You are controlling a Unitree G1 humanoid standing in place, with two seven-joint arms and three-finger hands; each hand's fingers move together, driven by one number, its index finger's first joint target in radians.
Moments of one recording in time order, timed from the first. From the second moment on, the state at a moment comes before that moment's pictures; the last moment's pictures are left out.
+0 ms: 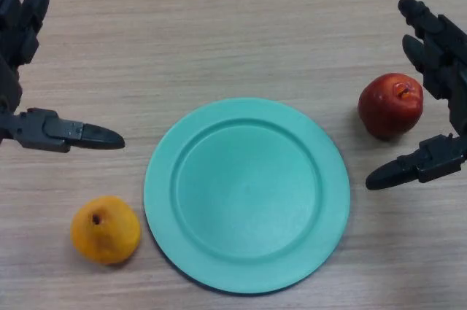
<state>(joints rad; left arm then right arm) -0.21 0.40 0.25 -0.28 -0.26 0.16 -0.18 -0.23 -0.33 -0.10 -0.25 0.01 0.26 0.30</state>
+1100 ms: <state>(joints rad) -0.04 0.30 0.24 -0.59 -0.29 0.40 -0.14 -0.61 -0.38 -0.03 0.87 -0.18 -0.30 0.12</state>
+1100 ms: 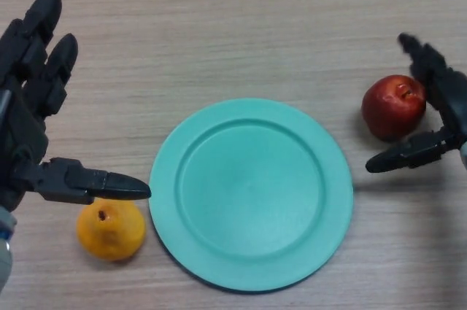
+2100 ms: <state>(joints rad) -0.09 0.35 0.35 -0.58 -0.34 0.49 -0.10 -0.25 -0.18 0.33 -0.07 -0.19 0.24 0.04</state>
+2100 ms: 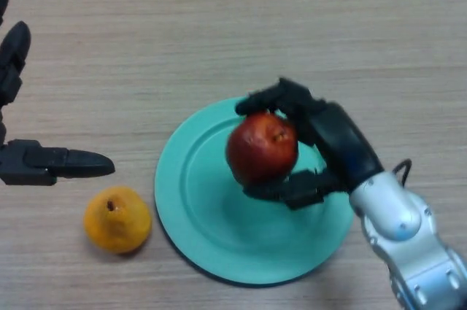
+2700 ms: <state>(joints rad) -0.09 0.34 0.36 -0.54 -0.27 0.33 -0.01 -0.32 -0.19 0.31 -0.17 -0.16 0.34 0.16</state>
